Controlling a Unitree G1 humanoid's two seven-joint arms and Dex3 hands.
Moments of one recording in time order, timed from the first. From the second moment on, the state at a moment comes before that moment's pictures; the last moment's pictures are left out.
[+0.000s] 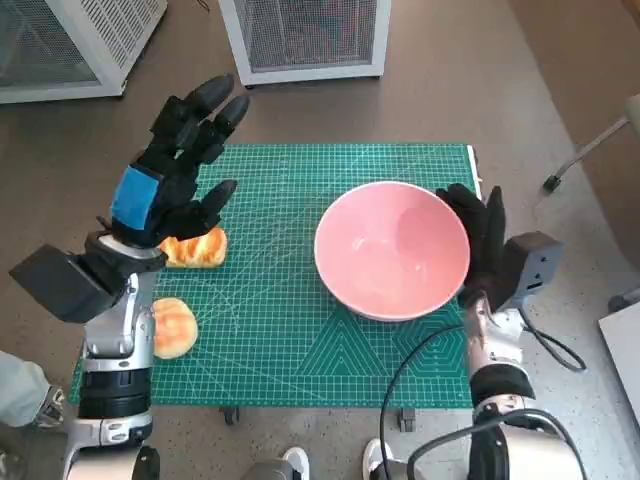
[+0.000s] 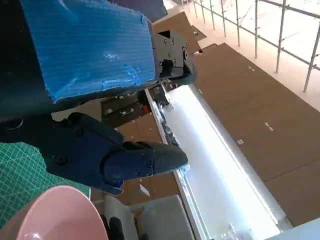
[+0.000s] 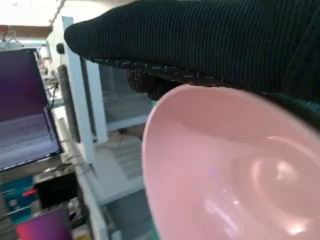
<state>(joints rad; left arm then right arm) -0.52 0.31 0.17 0.20 -0.24 -0.30 -0.43 -0.81 -0.09 -0.31 1.27 0.16 -0.45 0.22</state>
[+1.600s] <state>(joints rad) -0.47 0.32 0.20 0.14 -0.25 -0.28 -0.43 -0.92 0.02 -0.34 1.29 0.16 -0.37 0.21</state>
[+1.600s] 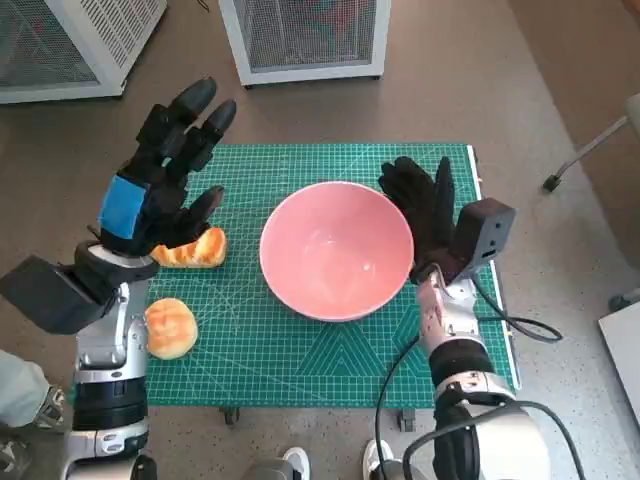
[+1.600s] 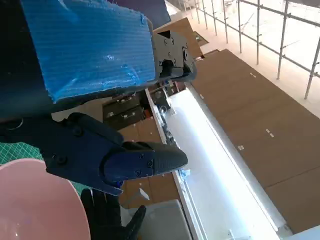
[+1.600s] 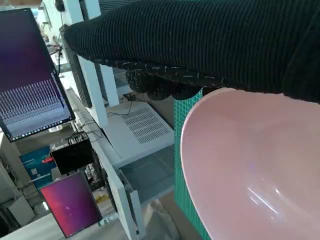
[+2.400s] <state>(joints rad) -0.43 0.34 0.22 0.05 -0.25 -0.23 -0.41 -0.93 -0.06 -0.37 1.21 0.20 -0.48 0.31</state>
